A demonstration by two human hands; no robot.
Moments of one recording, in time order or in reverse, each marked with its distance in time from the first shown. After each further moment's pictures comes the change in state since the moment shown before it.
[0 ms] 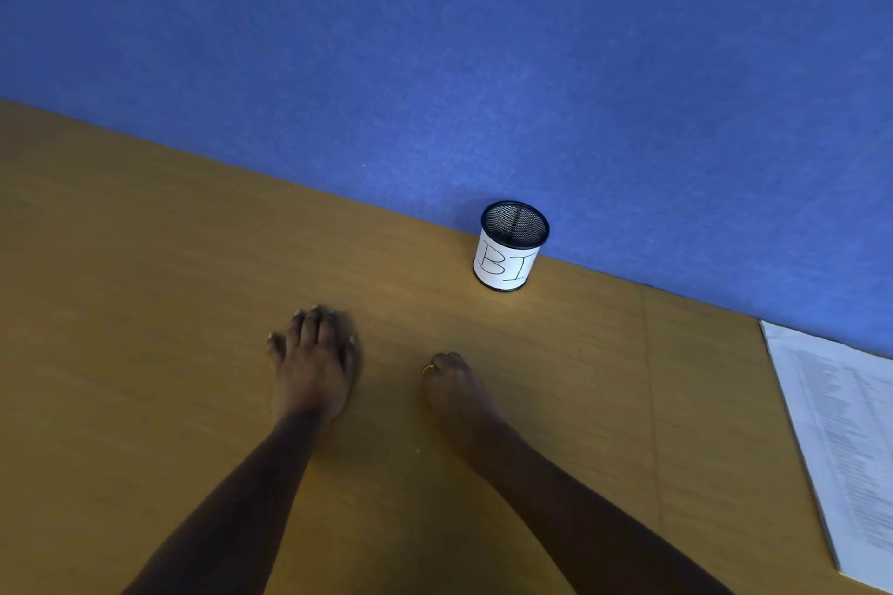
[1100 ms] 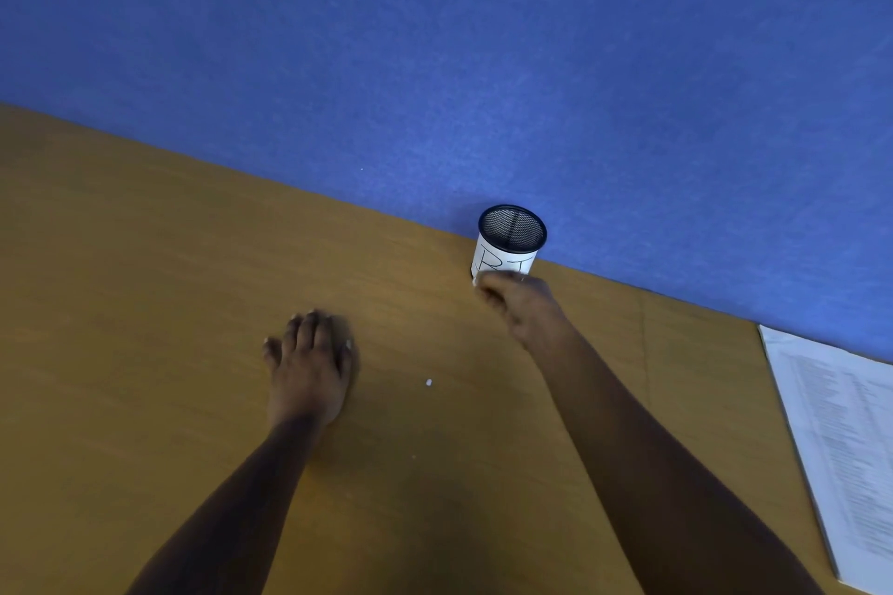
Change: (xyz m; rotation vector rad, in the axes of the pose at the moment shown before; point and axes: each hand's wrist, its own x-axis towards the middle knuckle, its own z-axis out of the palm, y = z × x) left_hand -0.001 0.001 -0.001 0.001 0.006 -0.013; right_hand 0.046 0.073 -0.071 1.659 0.347 0.718
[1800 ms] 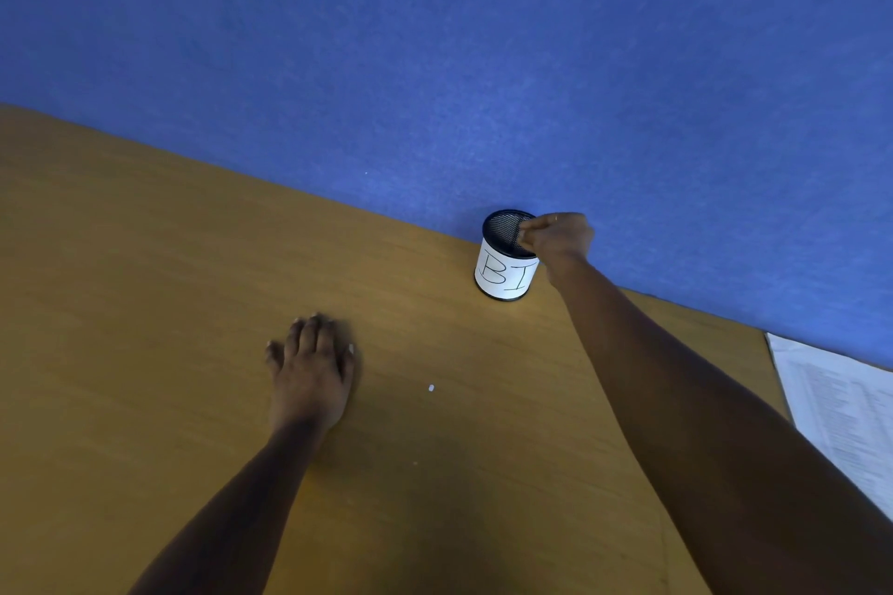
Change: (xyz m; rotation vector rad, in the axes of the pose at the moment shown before) left_hand 0.002 -0.002 0.001 0.006 -0.011 0.005; right_hand 0.054 -0.058 -0.008 -0.497 0.343 -0.258
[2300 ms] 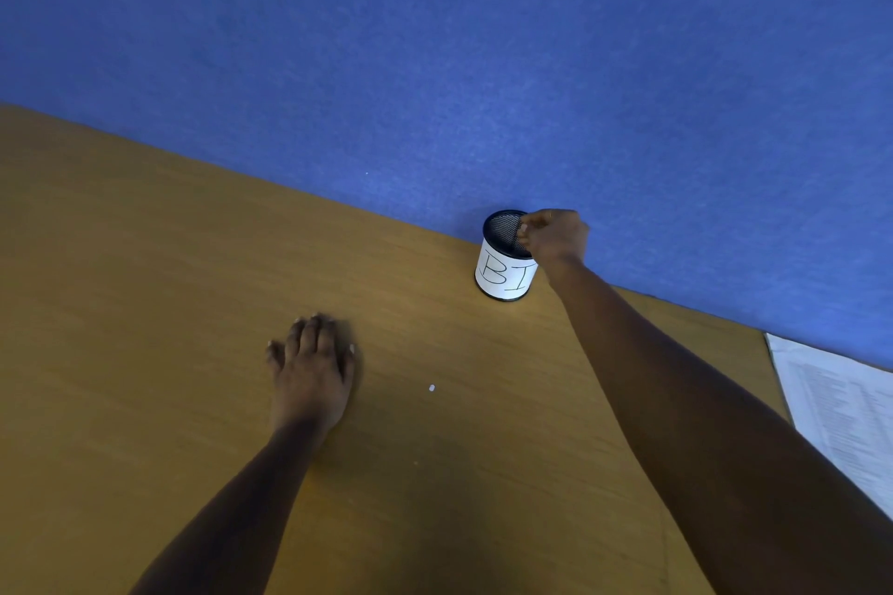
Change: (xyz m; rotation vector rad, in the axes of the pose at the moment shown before) left_hand 0.000 0.000 0.000 0.001 0.000 -0.002; right_hand 0.002 0.004 0.003 -0.119 0.020 -0.136
